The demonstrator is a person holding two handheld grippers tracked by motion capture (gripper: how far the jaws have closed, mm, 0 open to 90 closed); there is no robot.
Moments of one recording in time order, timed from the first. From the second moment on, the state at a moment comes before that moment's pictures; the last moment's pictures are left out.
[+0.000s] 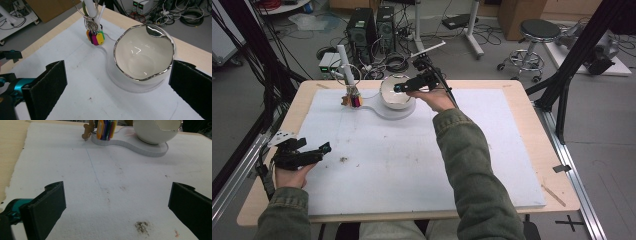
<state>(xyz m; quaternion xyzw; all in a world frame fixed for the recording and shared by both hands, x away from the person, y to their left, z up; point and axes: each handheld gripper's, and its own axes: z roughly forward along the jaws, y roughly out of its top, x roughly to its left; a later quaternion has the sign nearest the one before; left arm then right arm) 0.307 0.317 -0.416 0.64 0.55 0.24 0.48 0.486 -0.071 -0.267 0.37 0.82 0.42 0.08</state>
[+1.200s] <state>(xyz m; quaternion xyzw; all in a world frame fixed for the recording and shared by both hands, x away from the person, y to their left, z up) 0.305 0.314 -0.416 0.64 0.55 0.24 0.48 0.429 -0.183 -0.309 0.42 0.79 0.42 0.13</state>
